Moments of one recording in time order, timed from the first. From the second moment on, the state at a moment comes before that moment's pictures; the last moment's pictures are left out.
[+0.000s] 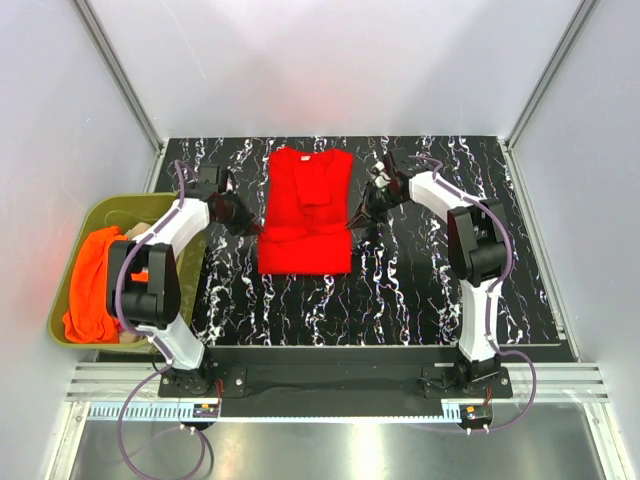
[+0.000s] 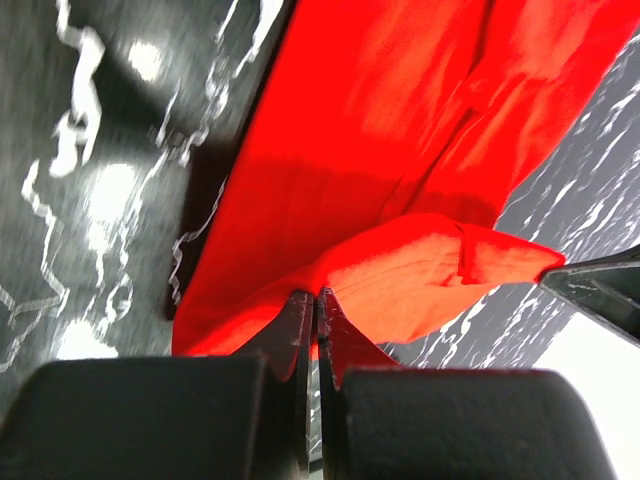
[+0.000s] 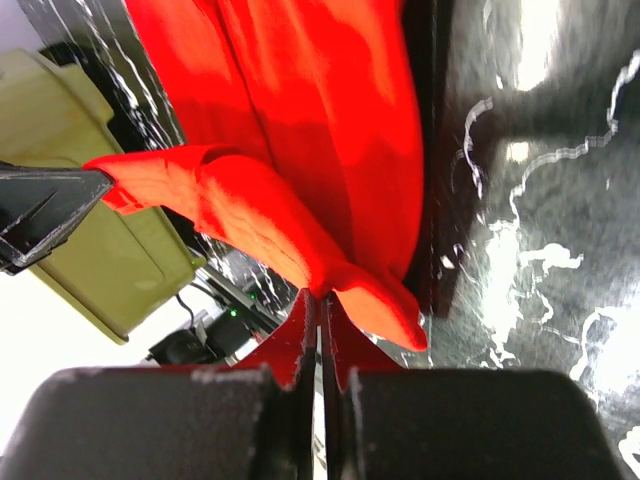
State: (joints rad) left arm -0.10 1.67 1.16 -0.55 0.33 -0.76; right arm 0.32 2.11 1.61 -0.63 -0.66 0.67
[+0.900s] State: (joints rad) left arm -0.07 1.96 1.41 -0.53 0.38 -0.75; right arm 0.27 2.34 1.88 -0.73 -0.67 0.64
